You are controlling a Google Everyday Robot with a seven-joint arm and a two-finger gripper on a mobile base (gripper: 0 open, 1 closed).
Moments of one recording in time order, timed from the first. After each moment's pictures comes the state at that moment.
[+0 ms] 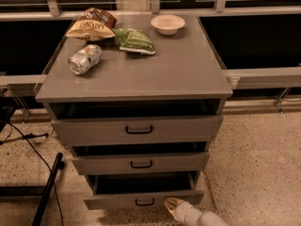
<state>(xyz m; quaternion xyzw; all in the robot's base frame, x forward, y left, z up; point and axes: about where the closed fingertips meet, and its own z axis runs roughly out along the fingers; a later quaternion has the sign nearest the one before) 0.524 -0.112 0.167 -0.44 0.76 0.10 0.47</state>
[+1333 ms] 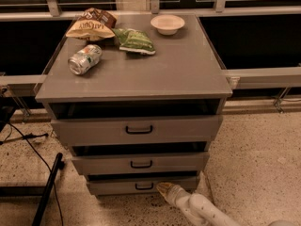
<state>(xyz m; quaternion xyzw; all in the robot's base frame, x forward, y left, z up) 0.612 -0.080 0.175 -0.42 0.76 0.10 0.49</state>
